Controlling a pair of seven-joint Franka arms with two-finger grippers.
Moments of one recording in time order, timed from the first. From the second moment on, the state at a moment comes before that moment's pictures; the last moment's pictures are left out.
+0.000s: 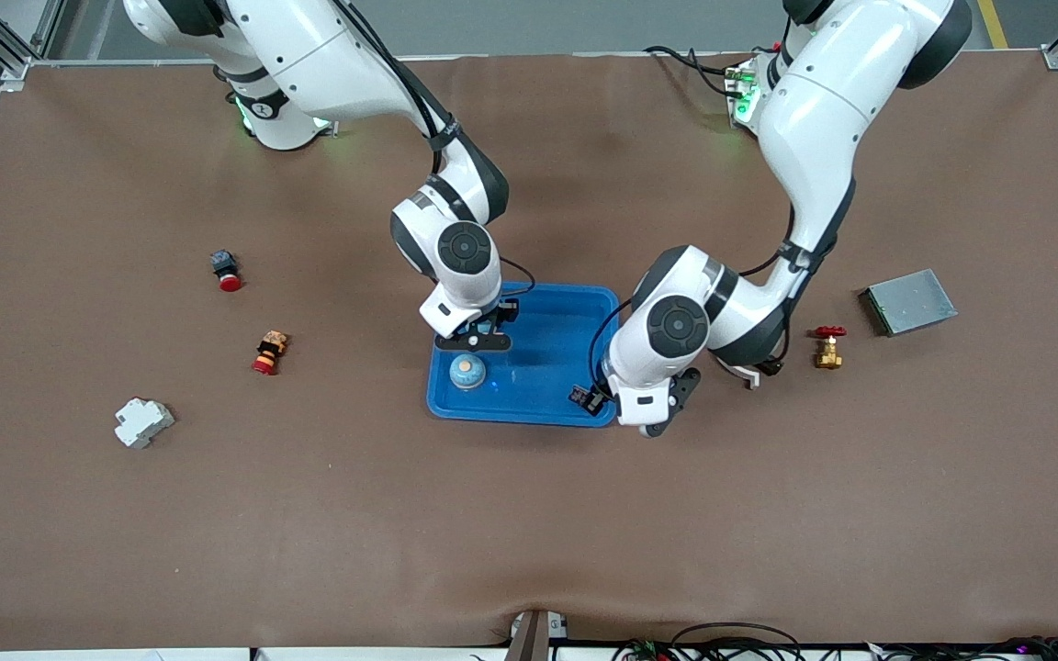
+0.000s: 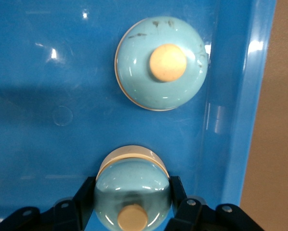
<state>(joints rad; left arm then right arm) -0.33 0.81 -0.32 -1.42 0.08 2.26 -1.48 0.72 0.66 0.01 -1.75 0.02 2.32 0.72</state>
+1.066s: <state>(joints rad) -0.37 0.90 -0.30 -1.42 0.08 2.38 -1.53 0.58 0.38 -0.02 -1.63 0.02 1.81 0.30</state>
